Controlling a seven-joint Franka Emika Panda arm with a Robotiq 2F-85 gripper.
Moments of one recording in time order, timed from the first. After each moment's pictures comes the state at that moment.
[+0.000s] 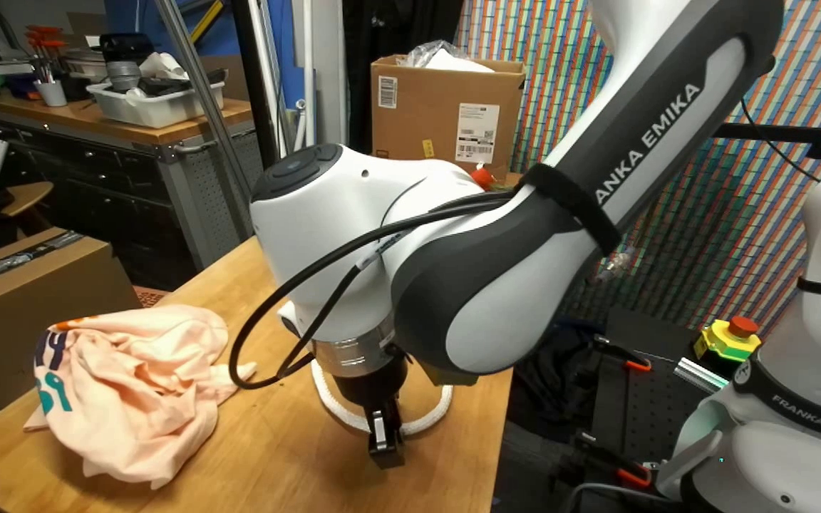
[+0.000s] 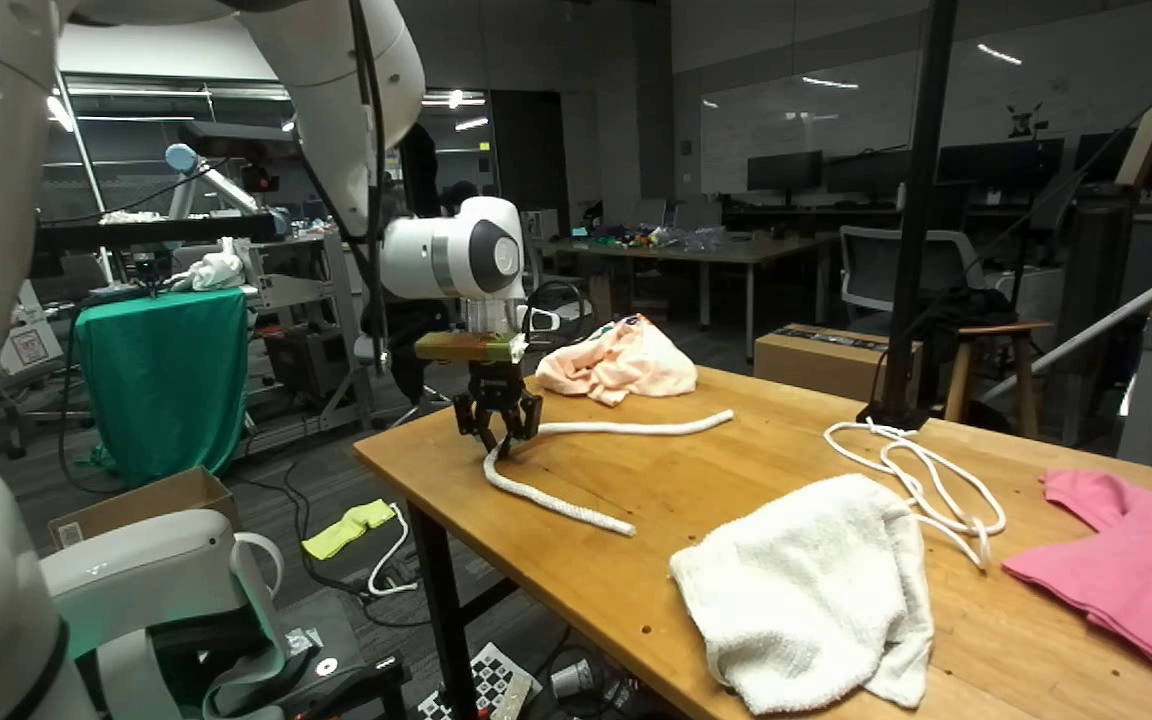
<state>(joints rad) 0.37 0.36 0.28 -2.08 -0.18 2.23 0.12</state>
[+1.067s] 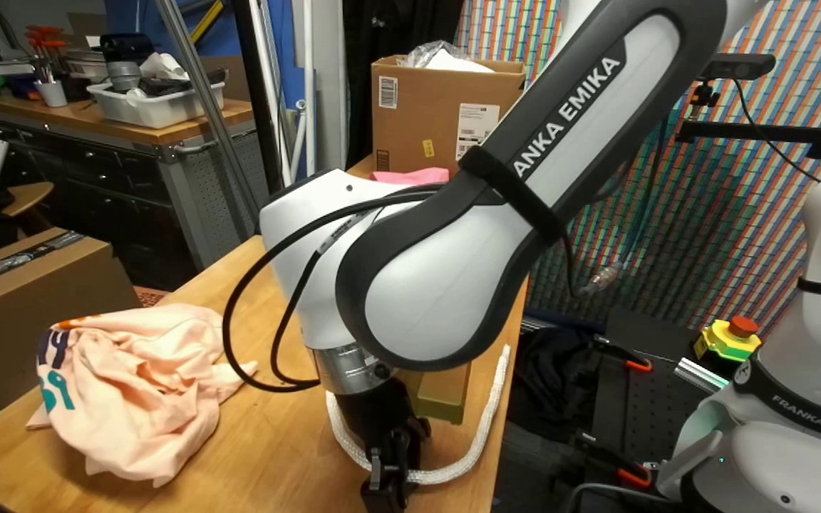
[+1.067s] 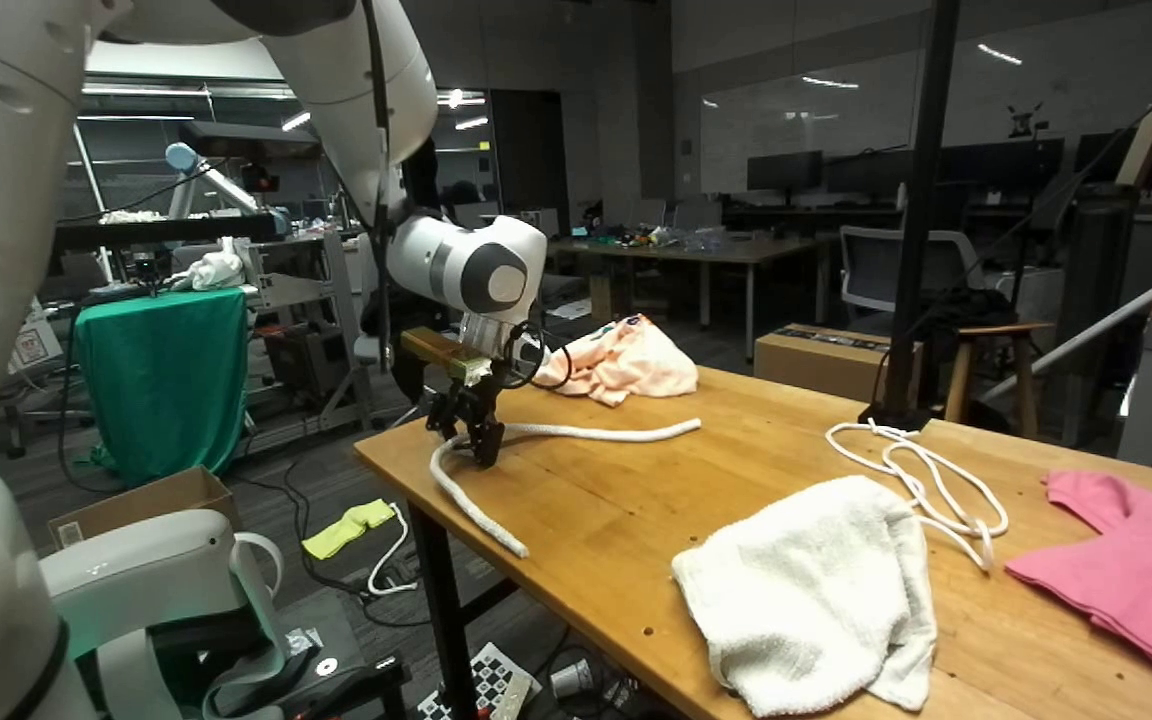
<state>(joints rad) 0.36 0.40 0.28 -2.06 0.20 2.17 0.18</state>
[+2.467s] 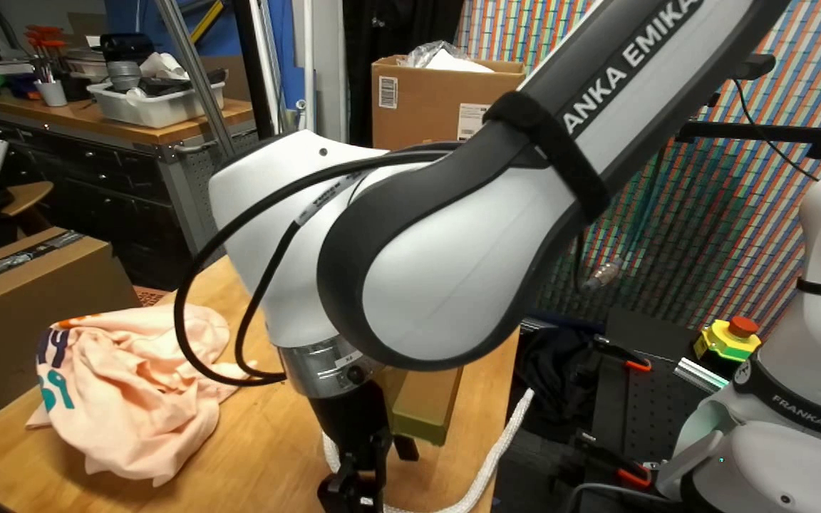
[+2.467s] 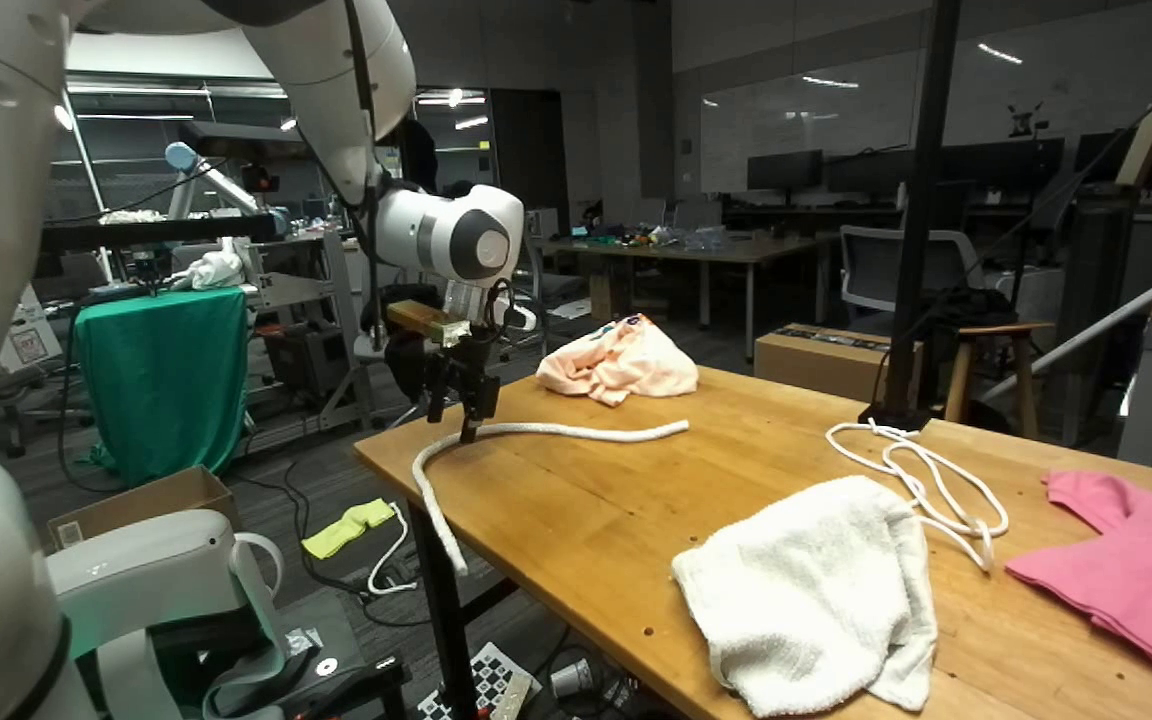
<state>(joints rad) 0.41 0.37 0.29 -1.99 0.12 2.11 0.36</state>
